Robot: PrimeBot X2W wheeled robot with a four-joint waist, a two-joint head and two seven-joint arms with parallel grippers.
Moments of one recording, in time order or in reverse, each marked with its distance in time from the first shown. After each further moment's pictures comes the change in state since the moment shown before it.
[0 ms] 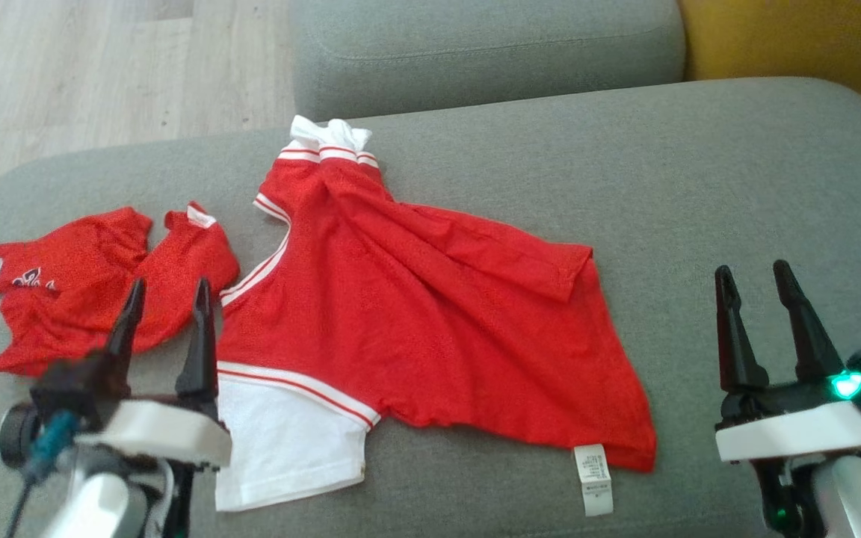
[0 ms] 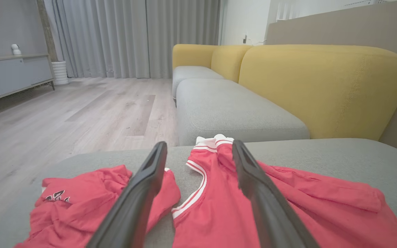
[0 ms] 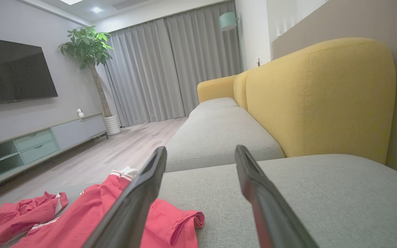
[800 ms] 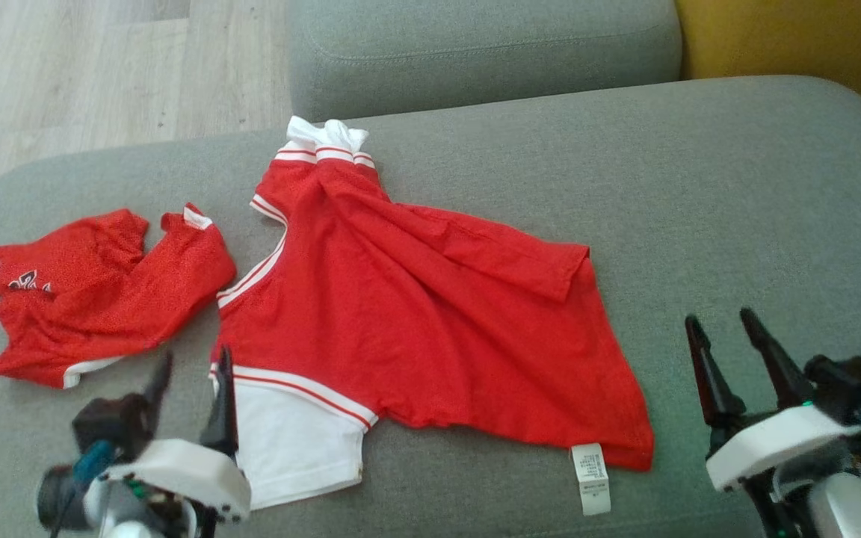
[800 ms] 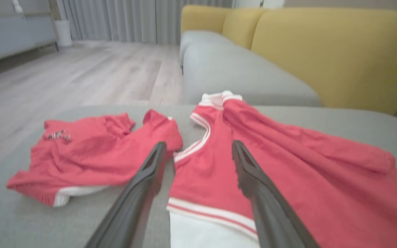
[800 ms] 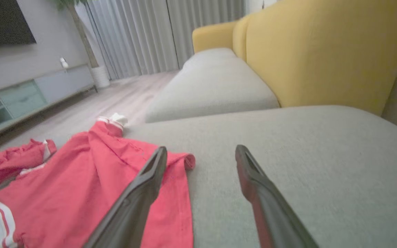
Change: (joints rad) left arm 0.152 -0.209 0.183 0.079 0.178 -0.111 0.128; right arm 0.016 -0.021 0.019 0.084 -0.032 0.000 0.186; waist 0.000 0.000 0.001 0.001
